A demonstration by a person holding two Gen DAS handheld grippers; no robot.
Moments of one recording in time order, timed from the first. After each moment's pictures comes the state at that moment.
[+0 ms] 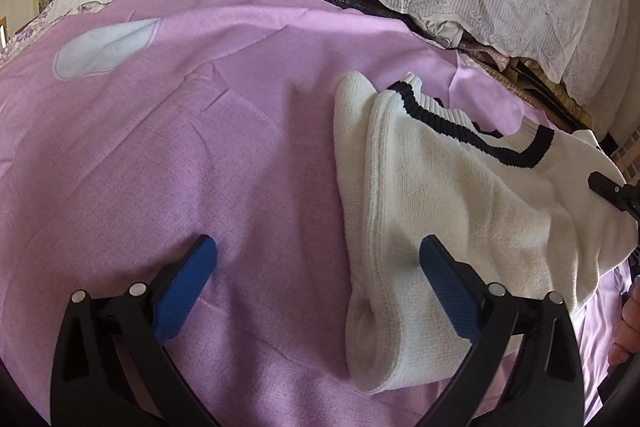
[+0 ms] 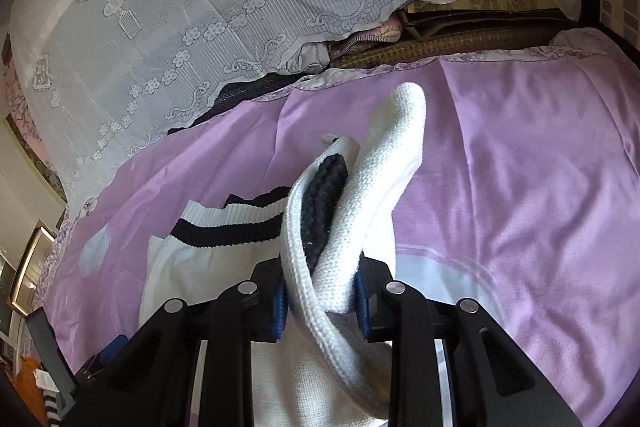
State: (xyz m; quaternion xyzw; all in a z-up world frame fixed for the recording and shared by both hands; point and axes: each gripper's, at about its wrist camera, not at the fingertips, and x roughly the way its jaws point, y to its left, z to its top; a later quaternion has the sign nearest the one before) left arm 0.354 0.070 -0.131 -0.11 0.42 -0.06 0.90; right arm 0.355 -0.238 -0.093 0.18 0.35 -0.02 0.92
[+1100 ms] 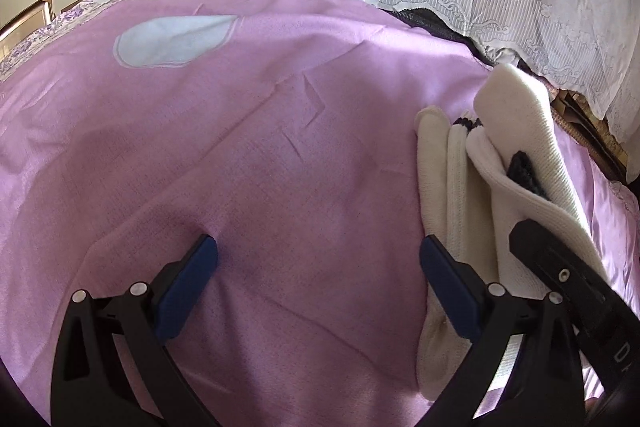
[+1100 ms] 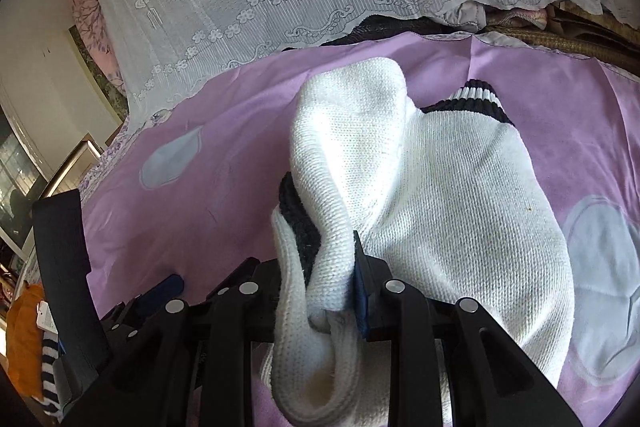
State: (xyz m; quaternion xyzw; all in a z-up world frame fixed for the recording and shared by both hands) left arm 0.357 0.110 -0.126 -0.12 0.42 0.03 0.90; right arm 0.358 -0.049 -0.121 0.11 0.38 0.12 0.91
